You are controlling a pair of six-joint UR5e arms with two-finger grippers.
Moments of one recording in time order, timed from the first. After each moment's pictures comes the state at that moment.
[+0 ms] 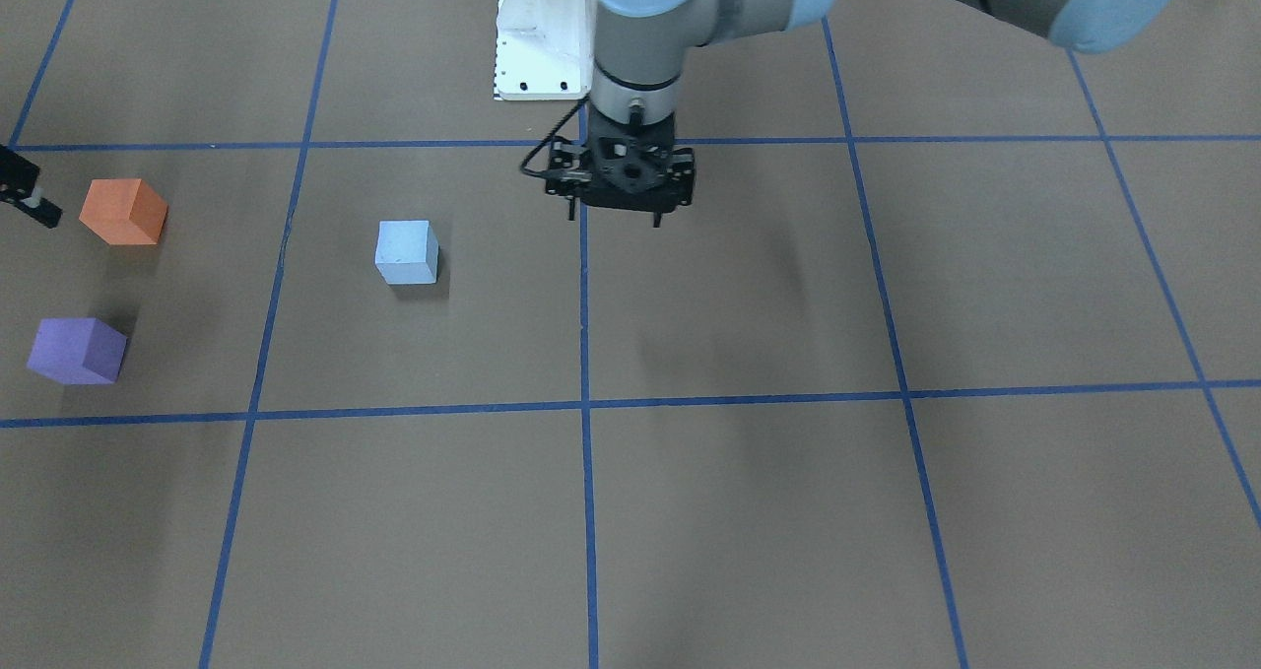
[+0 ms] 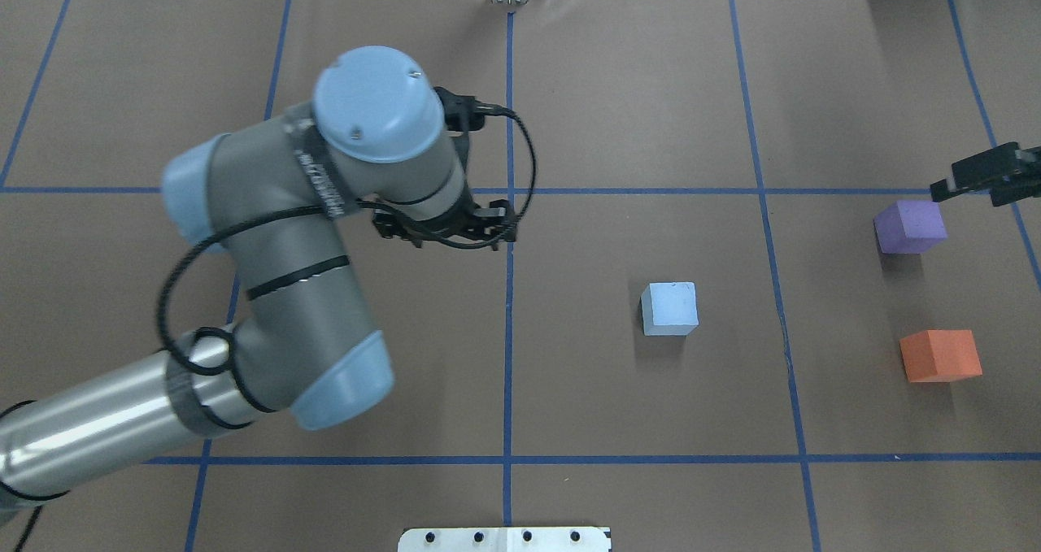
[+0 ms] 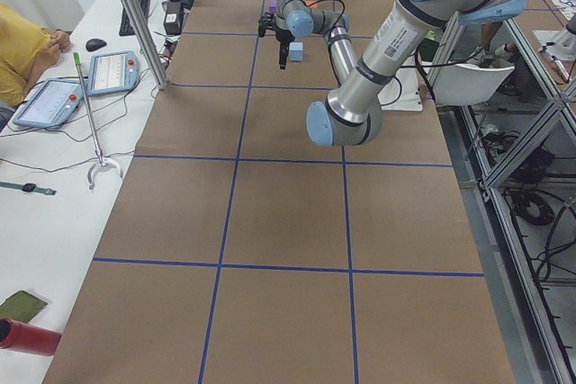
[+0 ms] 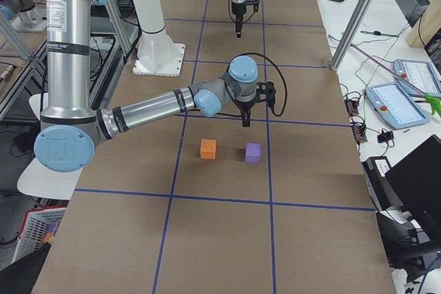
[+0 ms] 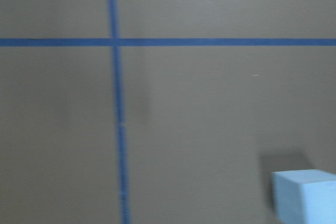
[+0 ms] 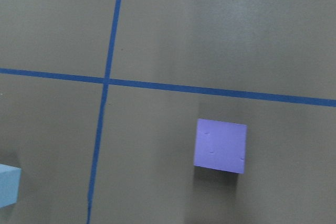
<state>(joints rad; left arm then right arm) -0.62 -2.29 -1.81 -1.45 -1.95 -1.08 1.15 -1.60 1.95 -1.21 2.38 0.77</state>
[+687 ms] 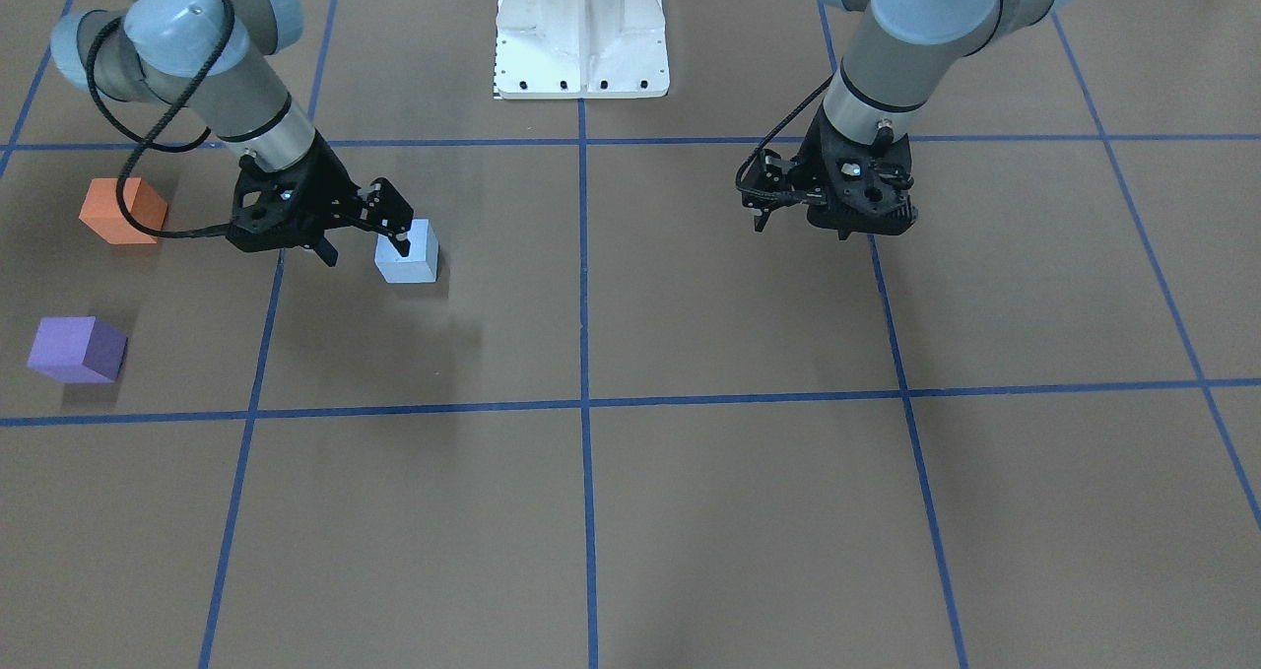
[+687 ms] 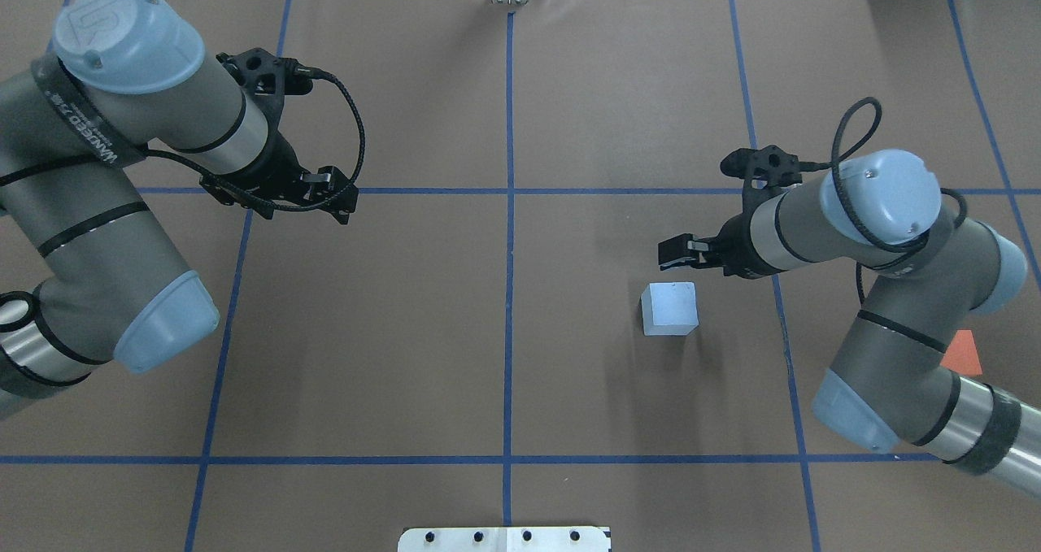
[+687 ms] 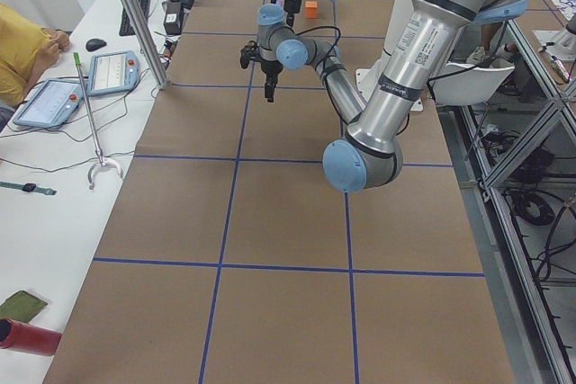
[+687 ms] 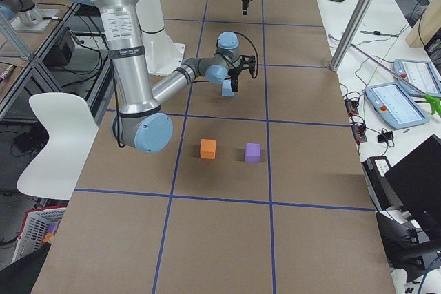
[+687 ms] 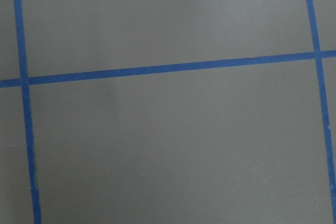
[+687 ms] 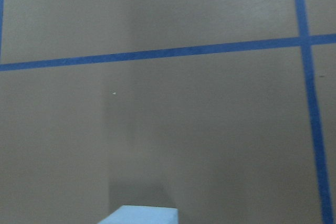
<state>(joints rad) -0.77 -2.07 -1.92 -1.46 -2.09 -0.92 0.62 -1.31 1.84 -1.15 1.93 1.23</state>
